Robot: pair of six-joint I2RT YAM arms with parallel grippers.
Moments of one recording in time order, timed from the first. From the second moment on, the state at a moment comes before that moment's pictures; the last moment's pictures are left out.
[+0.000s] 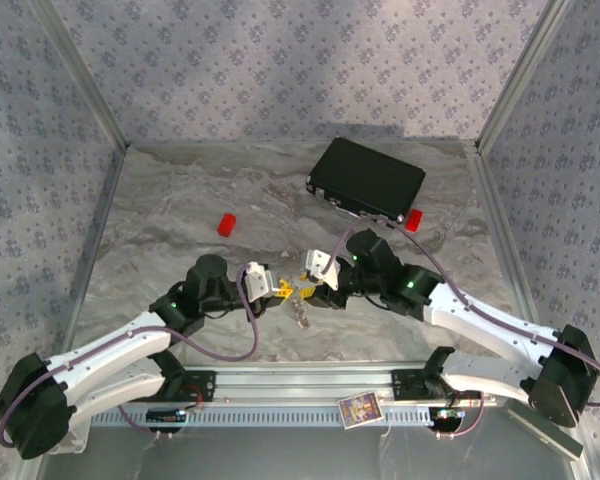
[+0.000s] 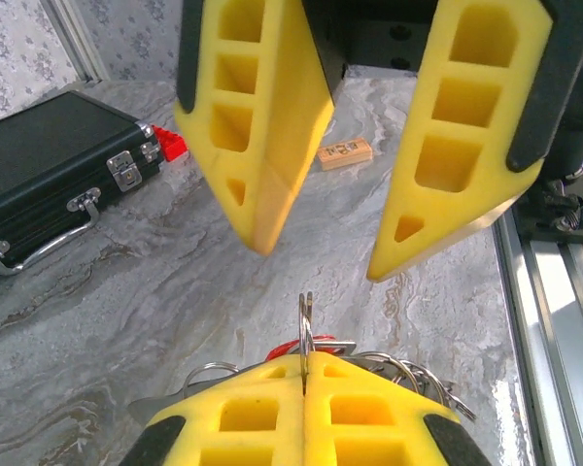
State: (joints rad) left arm -0.79 0.89 0.41 0.15 0.51 0.26; right arm 0.87 1.07 0.77 -0.26 -0.43 -0.34
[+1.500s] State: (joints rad) left arm -0.80 0.87 0.44 0.10 0.50 0.25; right arm 0.91 1.19 0.95 -0.46 -0.41 -0.43
